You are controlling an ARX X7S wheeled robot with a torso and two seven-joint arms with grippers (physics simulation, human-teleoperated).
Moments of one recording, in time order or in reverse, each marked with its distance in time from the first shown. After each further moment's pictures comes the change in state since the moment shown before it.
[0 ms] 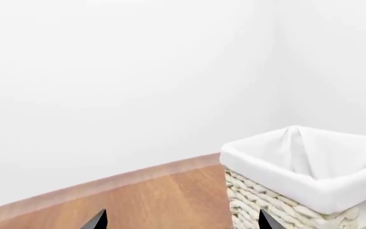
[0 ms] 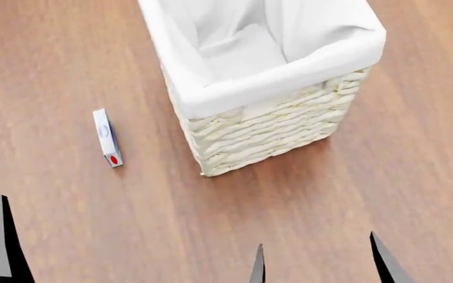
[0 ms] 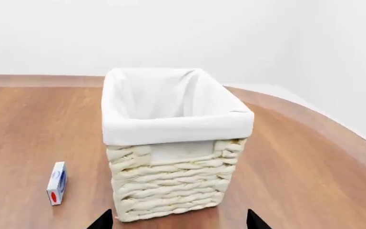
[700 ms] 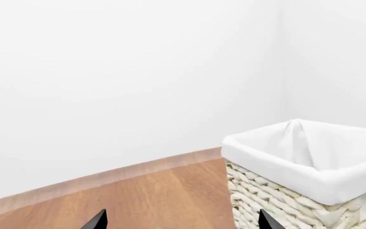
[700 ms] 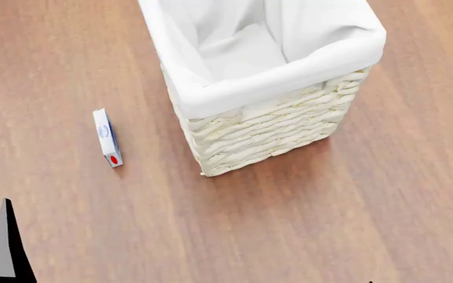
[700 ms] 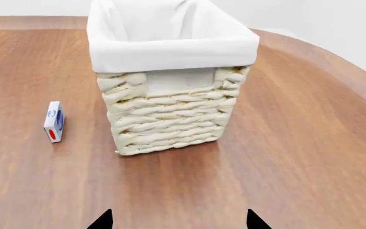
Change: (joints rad) left arm 0.005 -0.011 0.006 -0.037 -0.012 0.027 -0.019; right arm -0.021 0.012 -0.182 0.066 0.040 -0.126 0.019
